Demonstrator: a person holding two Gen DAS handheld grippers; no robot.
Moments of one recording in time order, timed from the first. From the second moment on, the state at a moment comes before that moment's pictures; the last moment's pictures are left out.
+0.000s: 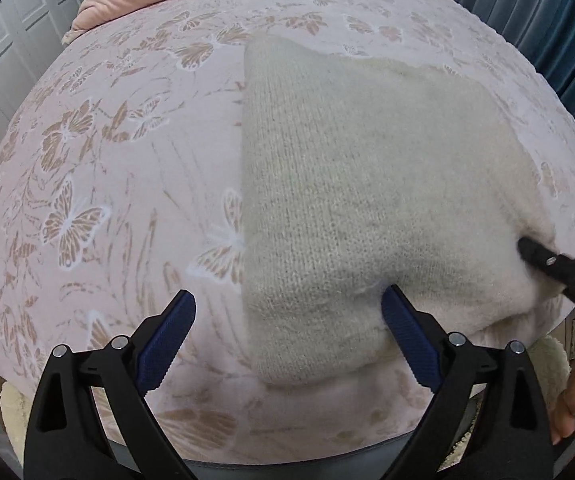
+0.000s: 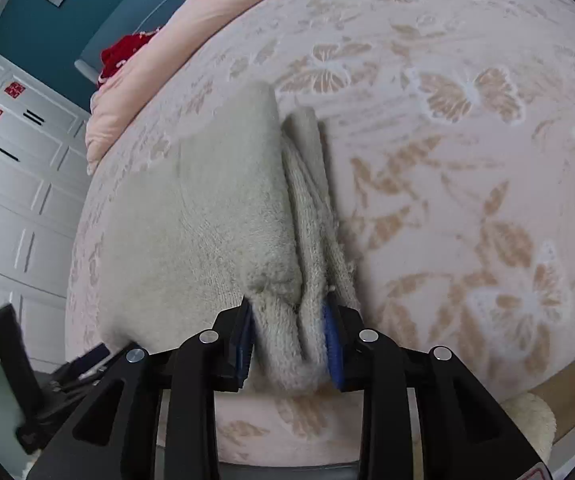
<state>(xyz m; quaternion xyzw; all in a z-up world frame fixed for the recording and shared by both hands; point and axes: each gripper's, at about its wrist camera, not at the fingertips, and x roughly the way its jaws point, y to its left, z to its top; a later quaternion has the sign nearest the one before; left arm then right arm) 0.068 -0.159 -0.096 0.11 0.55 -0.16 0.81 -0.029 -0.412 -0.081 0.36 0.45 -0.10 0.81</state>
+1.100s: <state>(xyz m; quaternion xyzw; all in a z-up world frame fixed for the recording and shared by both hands) 0.069 -0.101 -0.071 0.07 0.55 -0.15 0.82 -0.014 -0.380 -0.074 0.34 0.48 -0.10 0.80</state>
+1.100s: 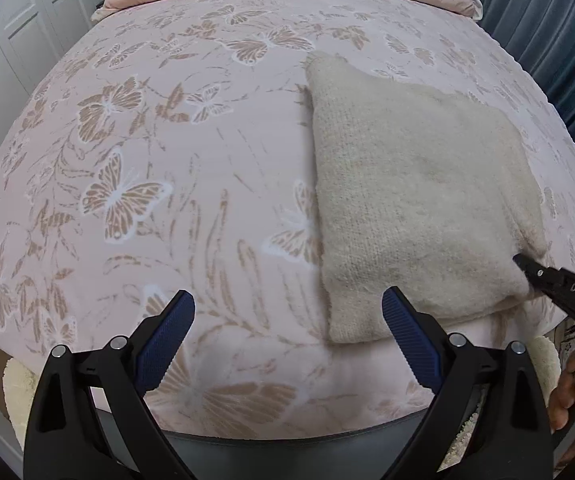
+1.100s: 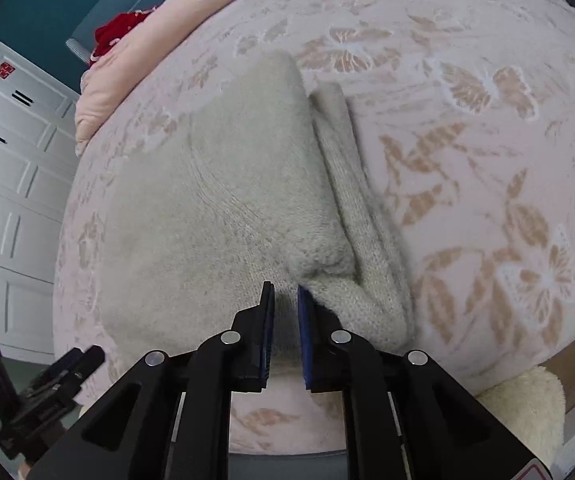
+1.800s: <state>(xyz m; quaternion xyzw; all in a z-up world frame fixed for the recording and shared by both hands) 0.087 -0.126 -0.061 -0.01 0.56 -0.19 0.80 -0.023 -0.410 -0.108 0.33 0.49 -0.11 0.80</state>
